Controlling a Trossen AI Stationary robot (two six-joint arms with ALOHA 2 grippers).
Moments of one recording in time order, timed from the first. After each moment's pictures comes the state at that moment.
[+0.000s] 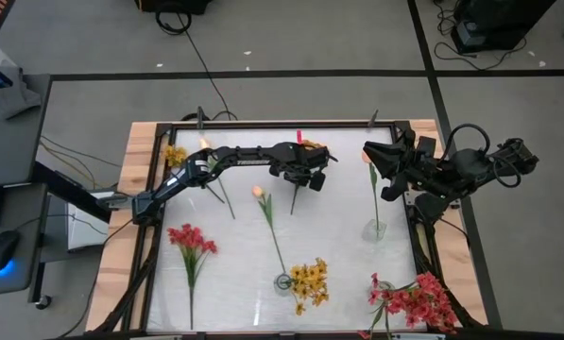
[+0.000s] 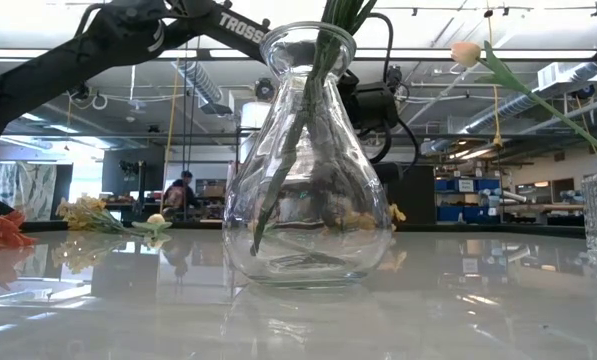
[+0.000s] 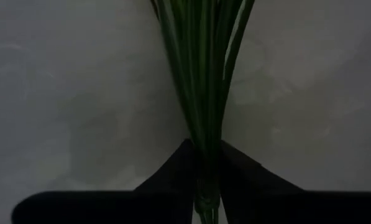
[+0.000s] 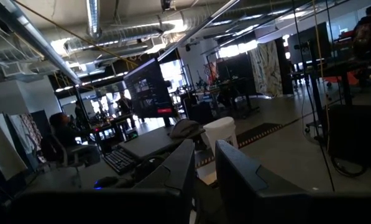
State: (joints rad) left arm 0.22 2.44 2.11 -0.96 -0.10 -0.92; right arm 0.39 0.78 0.90 0.16 0.82 0.10
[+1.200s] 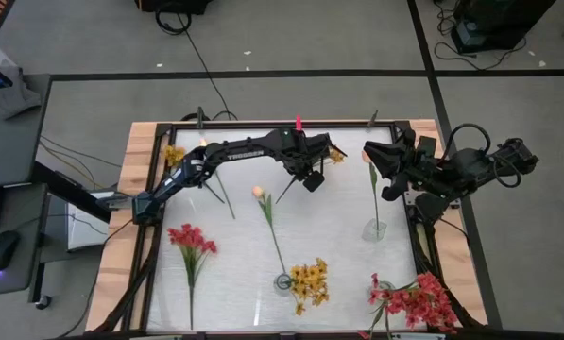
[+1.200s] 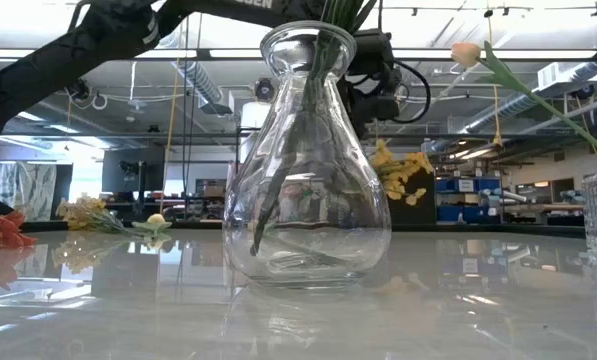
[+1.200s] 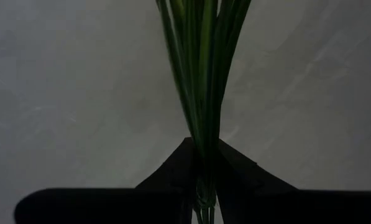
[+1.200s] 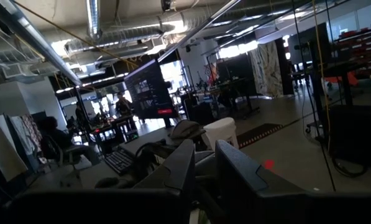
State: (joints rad) left arm 0.22 2.38 2.35 -1.24 -0.09 -0.51; right arm 0.39 0.78 0.90 0.16 0.82 0.10
